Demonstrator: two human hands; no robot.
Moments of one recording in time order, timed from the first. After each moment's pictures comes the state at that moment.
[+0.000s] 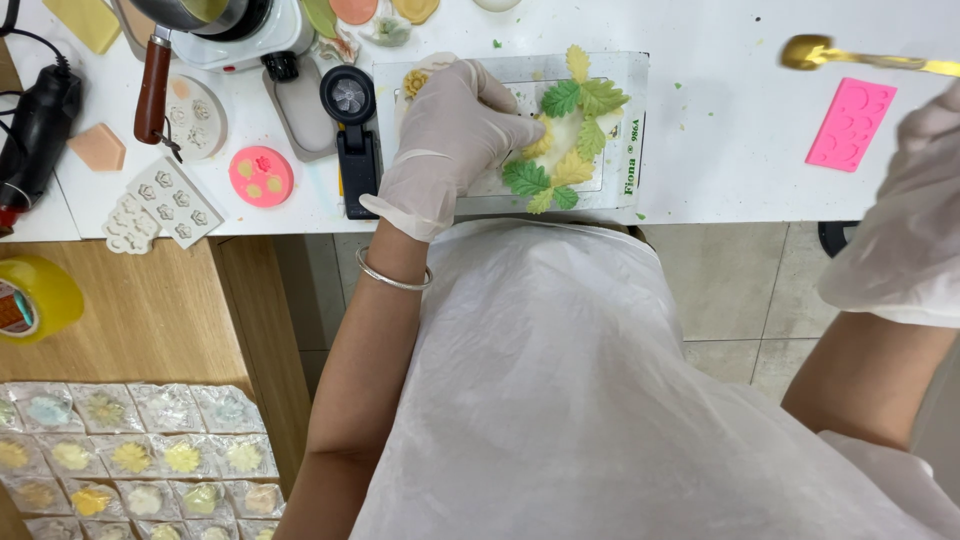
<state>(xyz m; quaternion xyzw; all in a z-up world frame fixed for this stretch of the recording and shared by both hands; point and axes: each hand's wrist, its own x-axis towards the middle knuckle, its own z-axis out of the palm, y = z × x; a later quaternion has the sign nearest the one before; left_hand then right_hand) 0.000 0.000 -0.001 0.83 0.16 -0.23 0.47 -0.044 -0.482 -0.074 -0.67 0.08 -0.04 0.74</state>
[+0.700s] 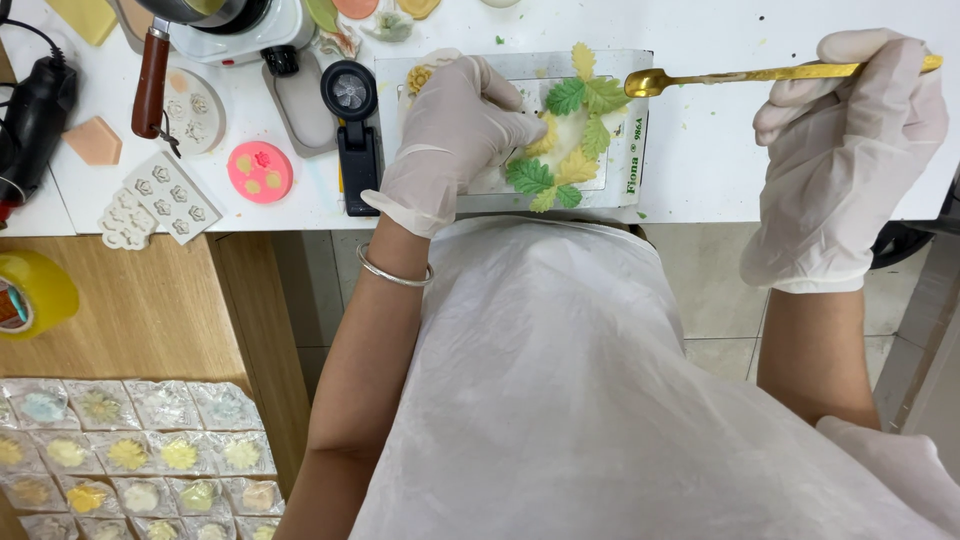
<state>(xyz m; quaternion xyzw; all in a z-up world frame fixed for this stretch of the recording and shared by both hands) -0.003 0.003 -0.017 0.83 0.14 -0.21 0.50 -0.038 -0.322 -0.015 -0.65 0.03 -0.03 0.76</state>
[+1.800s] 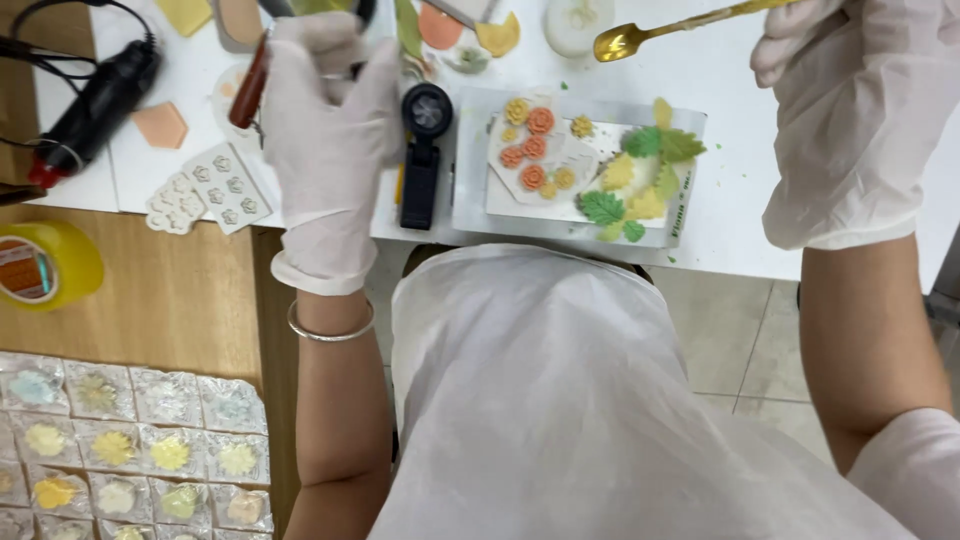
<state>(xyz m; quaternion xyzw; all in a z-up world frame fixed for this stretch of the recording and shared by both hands) -0.041 0.133 0.040 0.80 0.17 0.11 0.57 0.046 -0.224 0.041 -0.64 -0.07 0.08 0.76</state>
